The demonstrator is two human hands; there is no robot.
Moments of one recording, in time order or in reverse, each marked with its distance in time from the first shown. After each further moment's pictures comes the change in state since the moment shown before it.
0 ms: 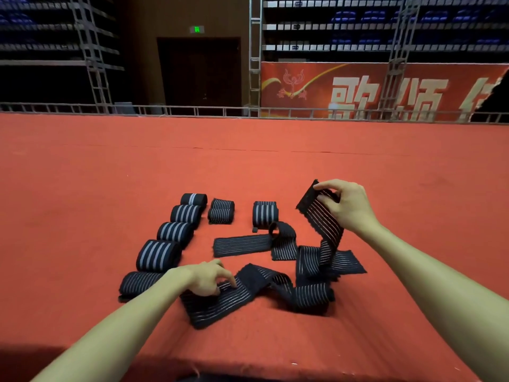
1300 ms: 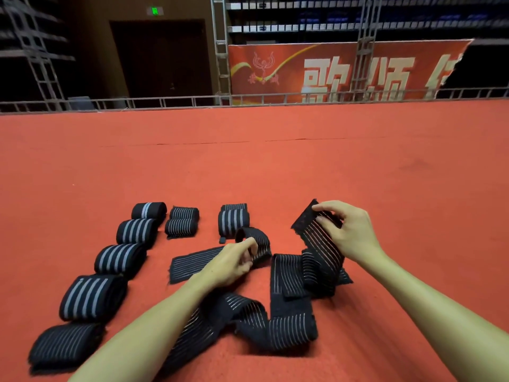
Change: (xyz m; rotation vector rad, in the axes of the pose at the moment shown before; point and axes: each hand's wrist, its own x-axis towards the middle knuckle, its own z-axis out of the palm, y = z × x) left_hand 0.141 0.066 -0.022 -0.251 0.464 0.336; right_hand -0.020 0.092 0.014 0.045 0.096 0.047
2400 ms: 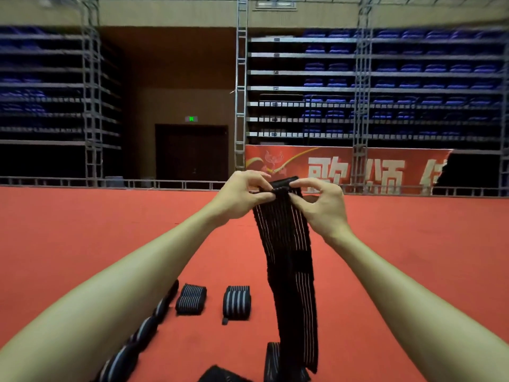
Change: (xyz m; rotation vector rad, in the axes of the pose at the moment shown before) left_hand -0.013 0.245 -0.254 -0.164 0.555 0.264; right_hand 0.122 -0.178 -0.108 0.270 0.281 -0.282
